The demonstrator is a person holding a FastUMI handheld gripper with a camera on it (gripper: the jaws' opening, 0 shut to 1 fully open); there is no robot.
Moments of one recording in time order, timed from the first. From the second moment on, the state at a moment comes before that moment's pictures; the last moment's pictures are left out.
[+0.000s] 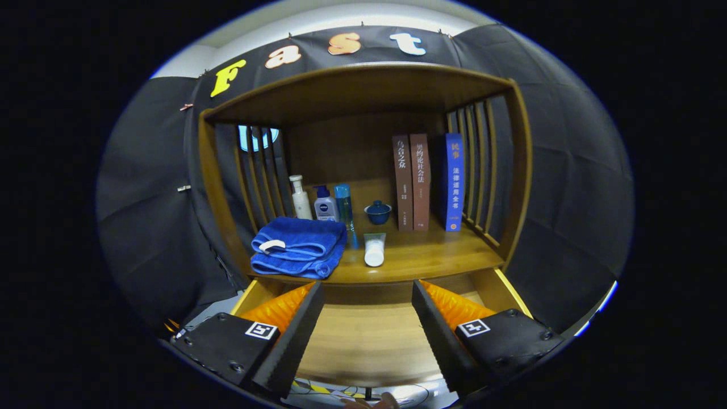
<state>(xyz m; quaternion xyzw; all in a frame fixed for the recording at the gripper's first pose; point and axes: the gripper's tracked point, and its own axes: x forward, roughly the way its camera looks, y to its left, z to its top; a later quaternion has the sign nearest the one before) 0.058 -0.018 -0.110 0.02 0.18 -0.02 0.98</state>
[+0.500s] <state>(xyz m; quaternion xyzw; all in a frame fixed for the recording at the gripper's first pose) -0.042 -0.009 -0.196 0.00 0.12 -0.02 0.99</state>
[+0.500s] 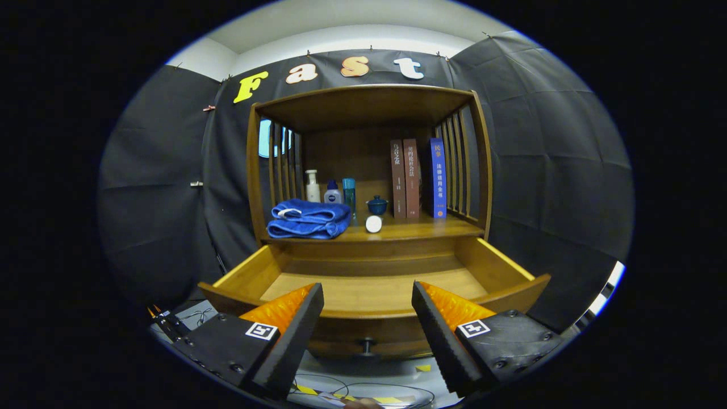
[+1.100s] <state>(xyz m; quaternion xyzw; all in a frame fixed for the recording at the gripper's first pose) -0.030 -0.016 -0.260 0.02 0.16 -0.04 0.99</state>
